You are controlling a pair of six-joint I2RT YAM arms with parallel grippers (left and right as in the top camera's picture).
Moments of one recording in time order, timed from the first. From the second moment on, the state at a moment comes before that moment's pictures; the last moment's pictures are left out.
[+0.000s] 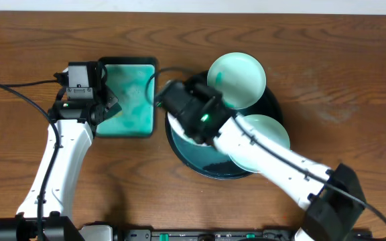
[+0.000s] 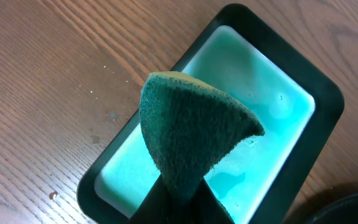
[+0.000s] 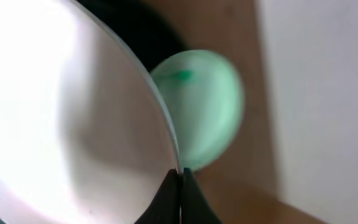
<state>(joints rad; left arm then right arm) 0.01 1.43 1.05 -0.61 -0.18 -0.64 0.85 1.79 1.52 -0.85 0.62 -0.42</state>
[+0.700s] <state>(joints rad) 0.01 1.43 1.05 -0.61 -0.18 -0.64 0.50 1.79 1.37 -0.75 -0.07 -0.27</state>
